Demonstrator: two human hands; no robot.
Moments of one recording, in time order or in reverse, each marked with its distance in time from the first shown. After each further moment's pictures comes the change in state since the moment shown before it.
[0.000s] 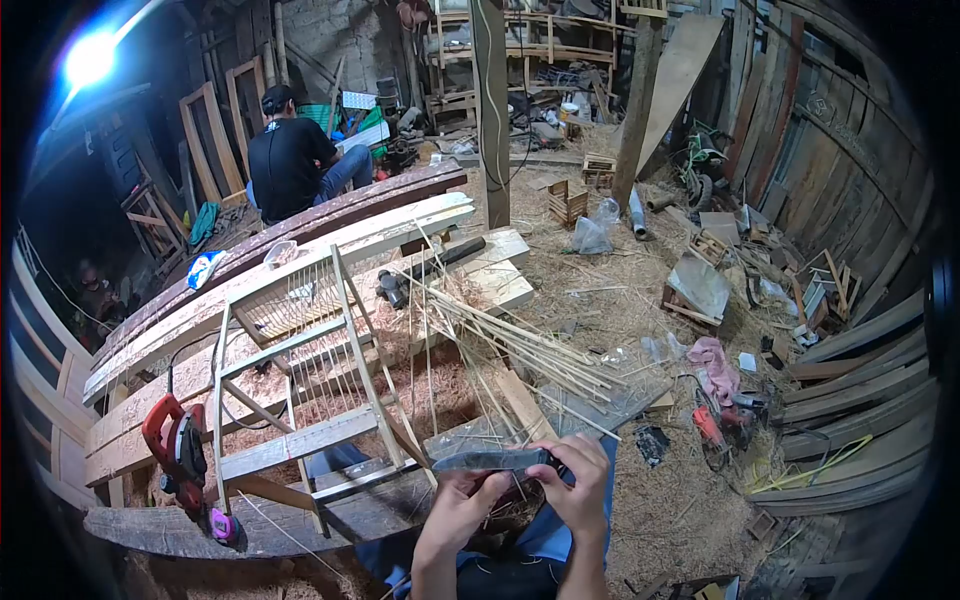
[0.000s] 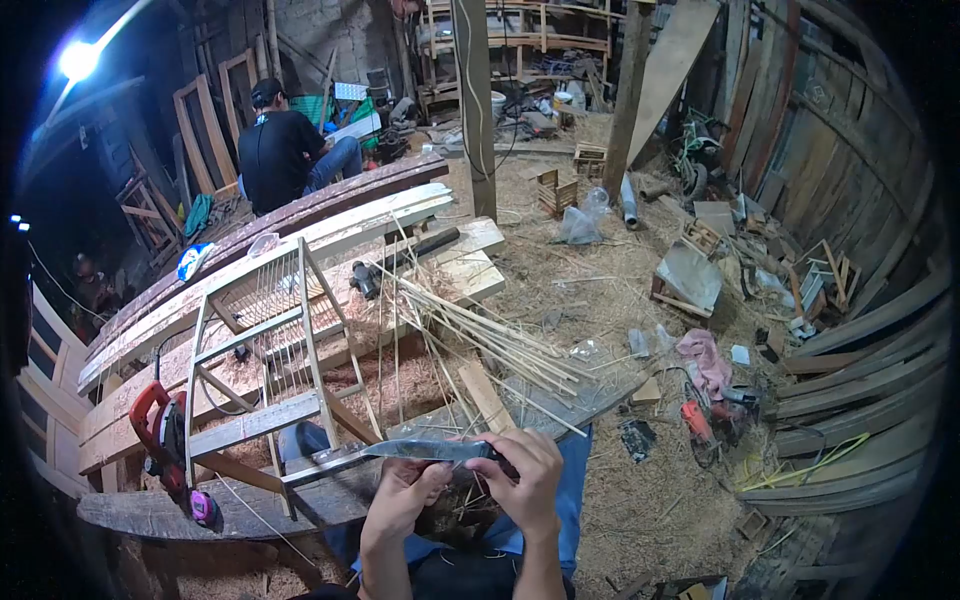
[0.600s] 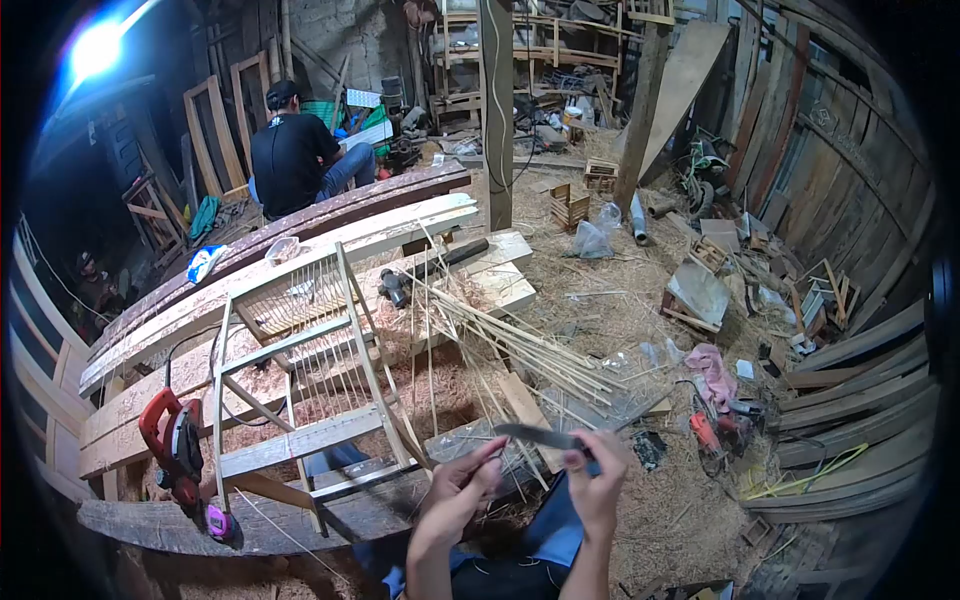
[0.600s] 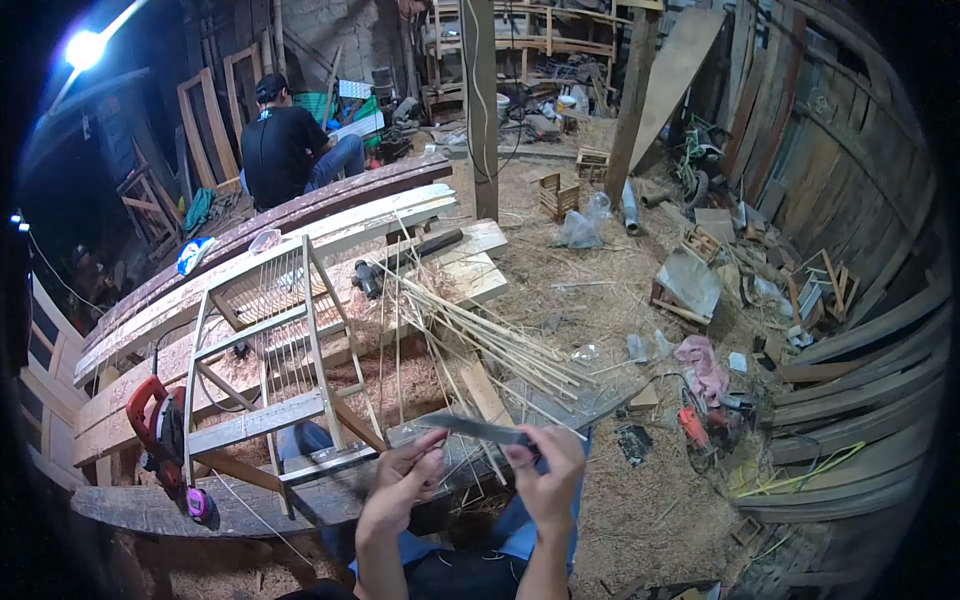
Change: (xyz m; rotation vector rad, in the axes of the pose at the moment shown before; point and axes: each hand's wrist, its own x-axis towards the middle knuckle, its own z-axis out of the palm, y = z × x) left_hand 0.007 0.003 -0.018 -0.042 -0.001 -0.158; right_hand -0.006 0.020 -0.006 0.015 0.165 0.125
